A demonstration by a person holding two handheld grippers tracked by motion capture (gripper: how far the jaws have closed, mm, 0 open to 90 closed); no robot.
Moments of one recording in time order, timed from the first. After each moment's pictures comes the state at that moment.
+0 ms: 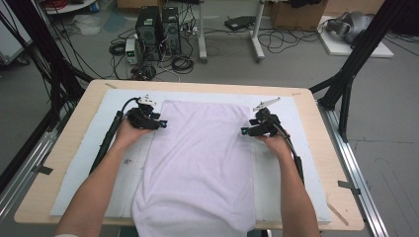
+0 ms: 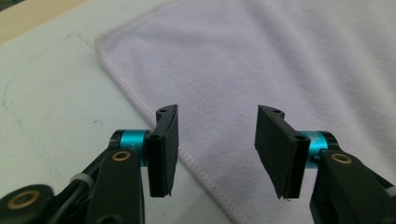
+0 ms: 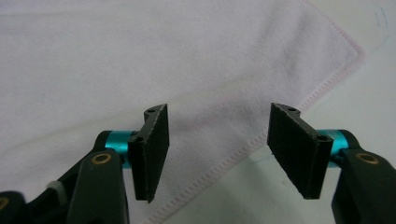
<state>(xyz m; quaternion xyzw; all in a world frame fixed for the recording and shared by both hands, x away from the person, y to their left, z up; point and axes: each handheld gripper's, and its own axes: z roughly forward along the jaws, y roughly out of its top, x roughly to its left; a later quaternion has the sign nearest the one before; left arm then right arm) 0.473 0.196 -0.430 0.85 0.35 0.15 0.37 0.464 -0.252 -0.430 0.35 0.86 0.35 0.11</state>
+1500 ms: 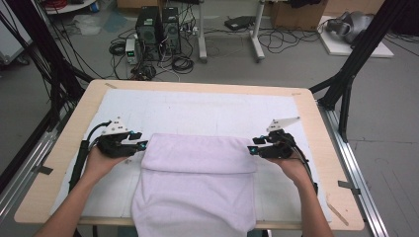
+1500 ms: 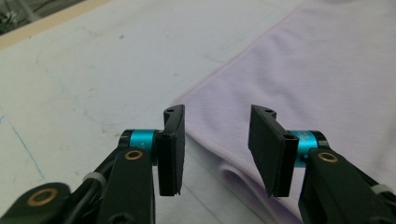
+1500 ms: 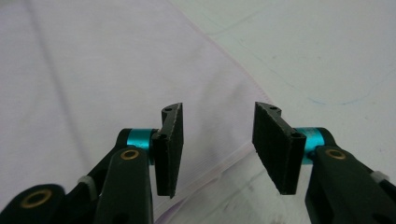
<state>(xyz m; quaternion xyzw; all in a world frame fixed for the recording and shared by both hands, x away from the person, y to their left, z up) 0.364 0.241 -0.413 0.83 0.33 0.18 0.42 0.372 -0.266 -0.403 0.30 0.86 0.40 0.08</state>
